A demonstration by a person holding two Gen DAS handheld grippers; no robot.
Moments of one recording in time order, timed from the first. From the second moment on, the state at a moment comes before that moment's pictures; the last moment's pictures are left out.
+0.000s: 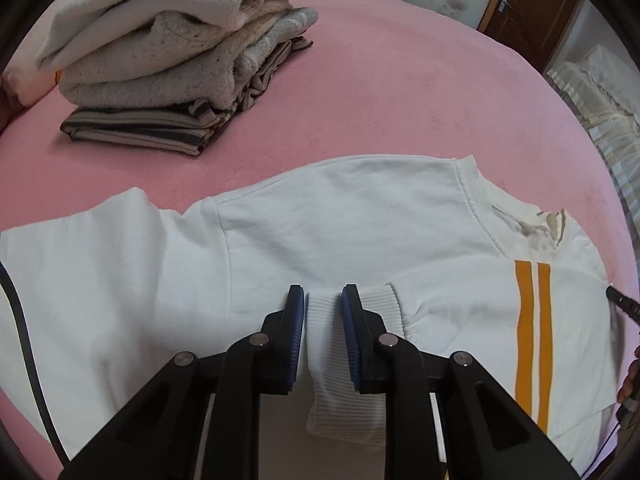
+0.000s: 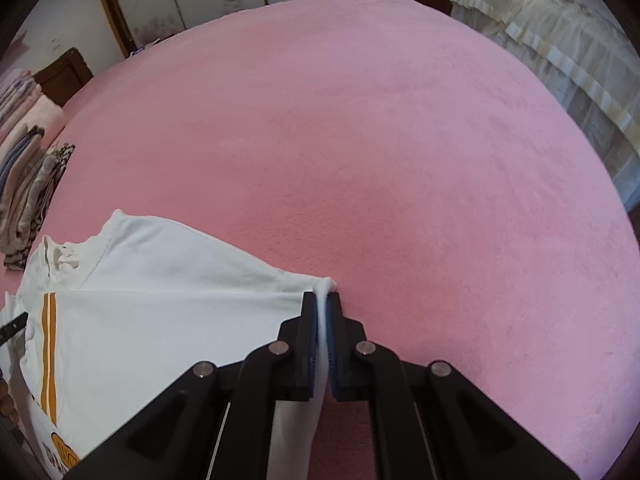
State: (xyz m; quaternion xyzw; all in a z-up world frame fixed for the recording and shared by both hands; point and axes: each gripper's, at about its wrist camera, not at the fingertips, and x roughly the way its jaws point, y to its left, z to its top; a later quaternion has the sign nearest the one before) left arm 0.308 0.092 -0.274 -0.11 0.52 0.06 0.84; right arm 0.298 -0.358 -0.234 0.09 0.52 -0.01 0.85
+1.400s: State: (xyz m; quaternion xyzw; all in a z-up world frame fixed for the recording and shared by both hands) left arm 0.168 0.056 -0.188 -0.08 0.50 0.02 0.86; right arm 0.110 -0.286 -0.156 0.08 0.48 0.05 0.87
